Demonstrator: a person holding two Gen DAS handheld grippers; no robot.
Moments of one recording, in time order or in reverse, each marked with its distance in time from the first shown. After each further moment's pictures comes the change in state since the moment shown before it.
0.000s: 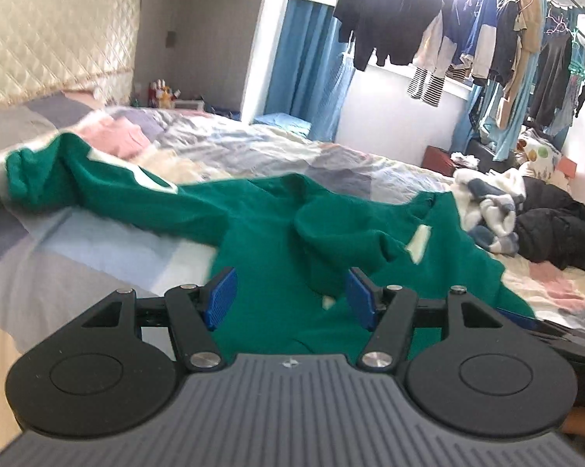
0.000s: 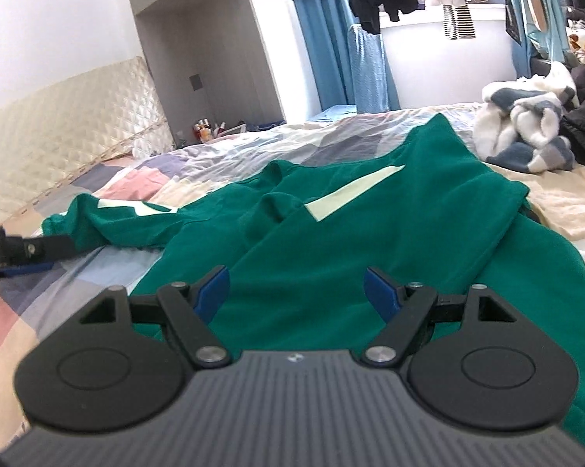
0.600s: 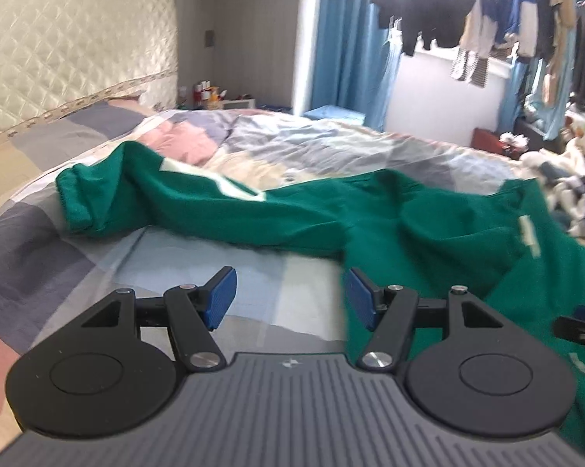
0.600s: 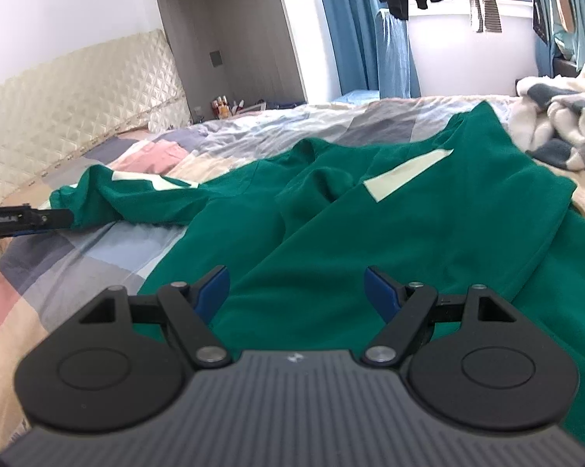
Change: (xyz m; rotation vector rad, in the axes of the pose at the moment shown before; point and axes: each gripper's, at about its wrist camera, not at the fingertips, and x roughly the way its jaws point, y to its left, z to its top) left arm 0.050 0.117 0.022 0.068 0.040 0.149; right arm 0.033 0.041 -0.009 -0.049 0.058 0.023
